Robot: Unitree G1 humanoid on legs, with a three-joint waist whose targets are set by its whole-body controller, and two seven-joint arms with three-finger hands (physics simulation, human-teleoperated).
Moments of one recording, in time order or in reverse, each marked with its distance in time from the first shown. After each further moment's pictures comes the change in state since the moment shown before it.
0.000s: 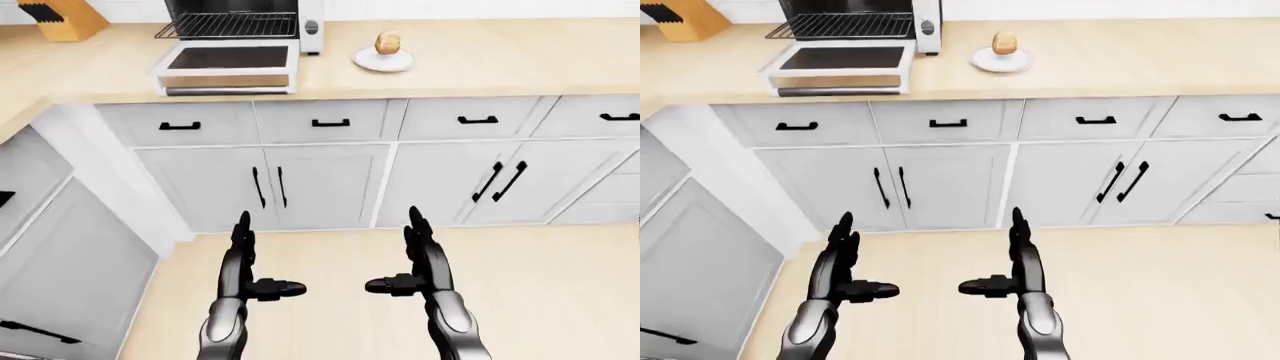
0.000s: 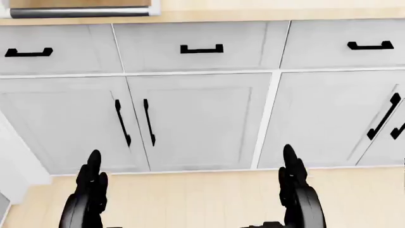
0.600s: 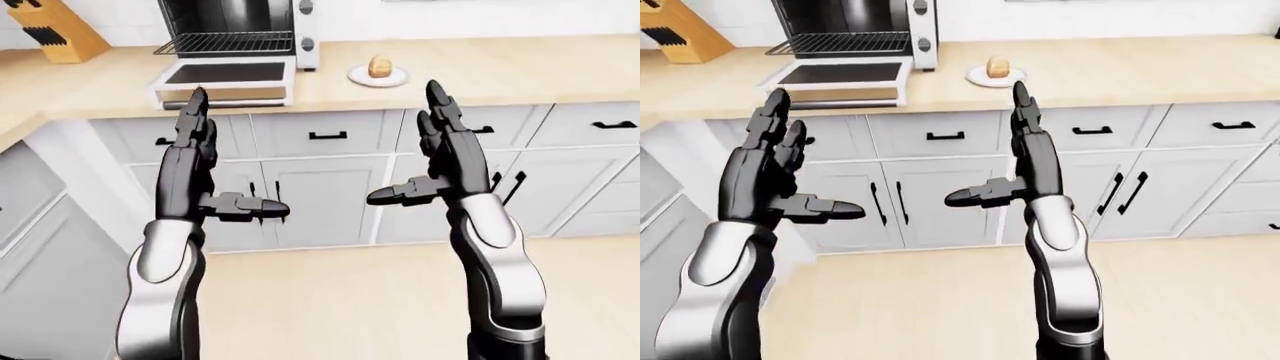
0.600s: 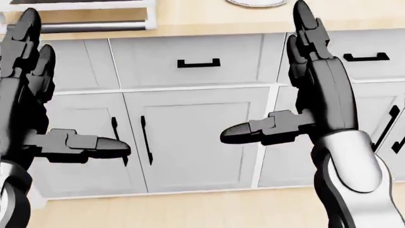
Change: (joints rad) left arm -0.350 0.123 0.095 -0.700 0.049 0.630 -0.042; right arm -0.438 -0.084 -0.026 -0.539 -0.049 0.568 0.026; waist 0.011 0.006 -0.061
